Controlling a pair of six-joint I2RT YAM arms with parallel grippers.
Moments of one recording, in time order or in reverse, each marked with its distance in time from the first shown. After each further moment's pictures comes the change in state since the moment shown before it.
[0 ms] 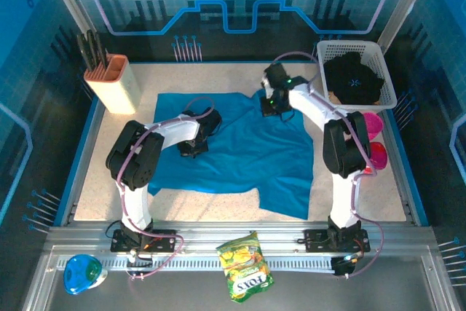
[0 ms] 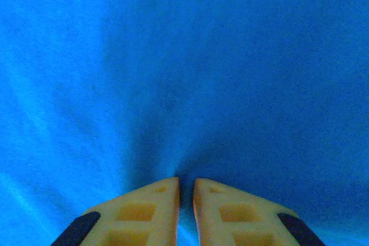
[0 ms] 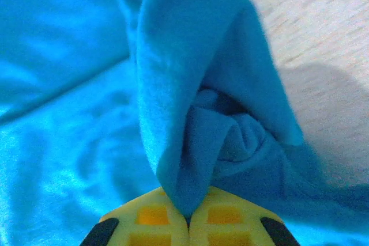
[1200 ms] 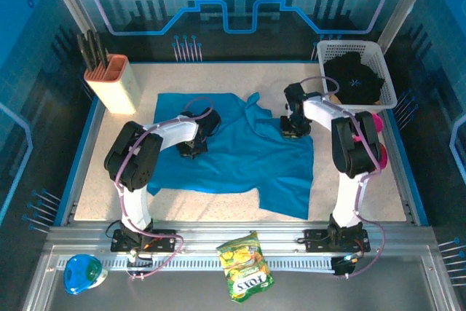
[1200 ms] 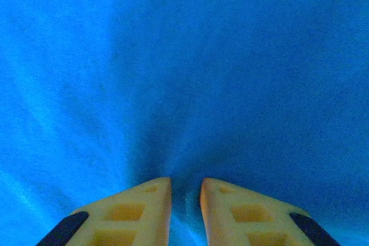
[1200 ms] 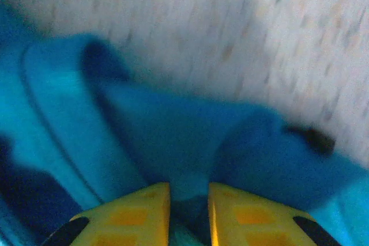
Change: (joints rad) left arm 0.000 -0.019 -0.023 0.018 0.000 0.001; right arm -0.149 -0.070 -0.284 -0.002 -0.005 0.102
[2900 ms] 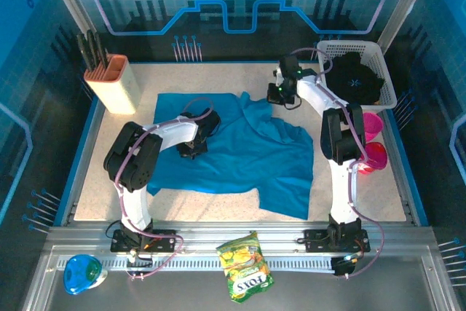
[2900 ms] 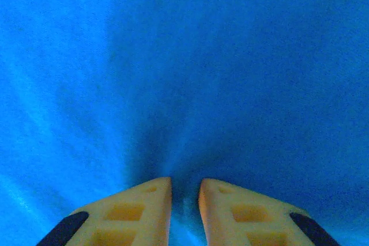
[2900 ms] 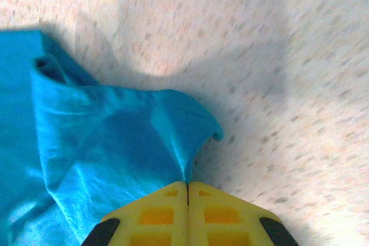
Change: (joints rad) left arm 0.000 -0.005 -0.012 0.016 0.001 0.002; right arm -0.015 0.264 0.542 0.031 -0.159 0.008
